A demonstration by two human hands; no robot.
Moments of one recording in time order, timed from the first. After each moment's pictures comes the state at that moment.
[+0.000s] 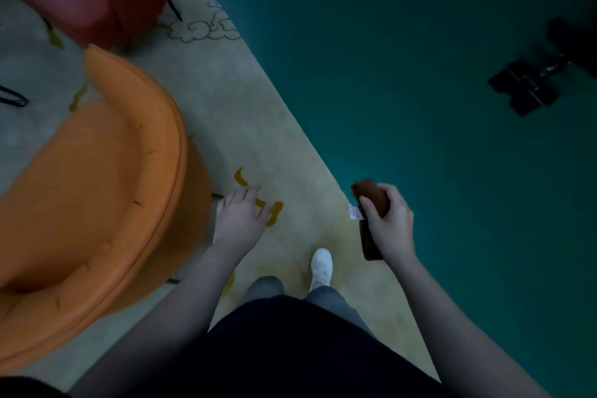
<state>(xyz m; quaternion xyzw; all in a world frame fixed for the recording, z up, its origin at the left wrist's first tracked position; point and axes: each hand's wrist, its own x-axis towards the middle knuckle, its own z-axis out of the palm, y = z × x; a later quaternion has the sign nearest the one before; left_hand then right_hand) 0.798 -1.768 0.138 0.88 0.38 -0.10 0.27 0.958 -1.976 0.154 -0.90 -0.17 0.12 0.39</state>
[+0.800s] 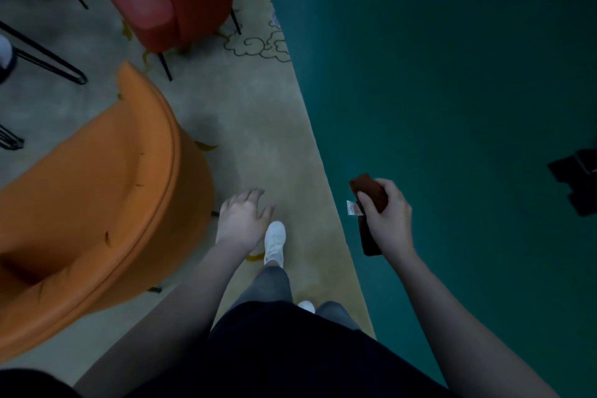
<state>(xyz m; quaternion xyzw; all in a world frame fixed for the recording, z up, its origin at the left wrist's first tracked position) 0.952 -1.713 0.146 0.82 0.50 -0.07 0.26 1.162 -1.859 0.152 -0.85 -0.31 0.18 0.39</state>
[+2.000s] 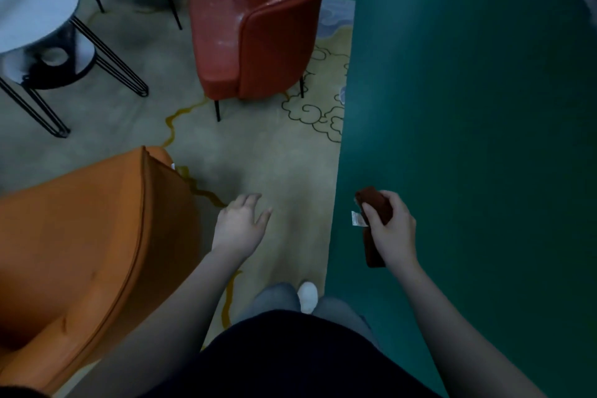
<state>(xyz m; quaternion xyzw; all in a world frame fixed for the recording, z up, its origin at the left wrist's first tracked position) 1.149 -1.403 0.163 0.70 0.65 0.02 0.28 1.410 -1.461 0.166 -0.77 -0.45 0.25 0.36</state>
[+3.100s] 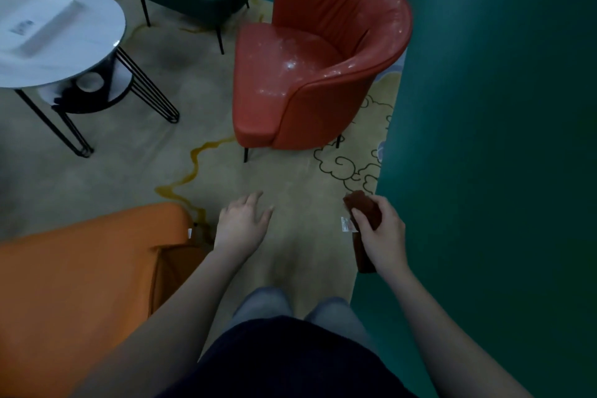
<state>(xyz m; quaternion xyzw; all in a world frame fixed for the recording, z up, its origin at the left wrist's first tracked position) 1.097 -1.092 0.162 0.63 0.72 0.07 0.28 1.347 -1.115 0.173 -0.73 -0.53 0.29 0.33</state>
